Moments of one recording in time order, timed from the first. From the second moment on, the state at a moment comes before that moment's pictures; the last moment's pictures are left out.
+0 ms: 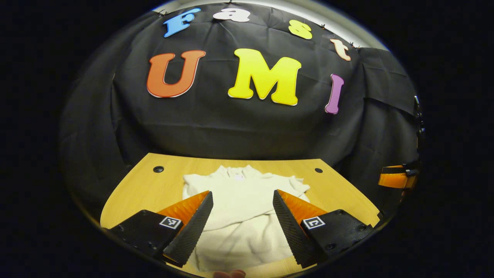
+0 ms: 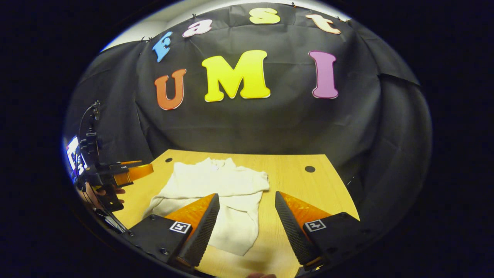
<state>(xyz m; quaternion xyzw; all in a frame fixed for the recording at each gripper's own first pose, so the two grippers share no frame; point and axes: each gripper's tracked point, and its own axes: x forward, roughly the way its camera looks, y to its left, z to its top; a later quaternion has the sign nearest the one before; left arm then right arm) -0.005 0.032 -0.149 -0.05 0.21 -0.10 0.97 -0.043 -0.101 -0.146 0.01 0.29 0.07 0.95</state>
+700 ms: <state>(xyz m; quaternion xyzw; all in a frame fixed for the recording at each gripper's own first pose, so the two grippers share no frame) -0.125 0.104 -0.314 -0.14 0.47 -0.03 0.87 -0.104 -0.119 -0.311 -0.01 0.49 0.06 0.87</state>
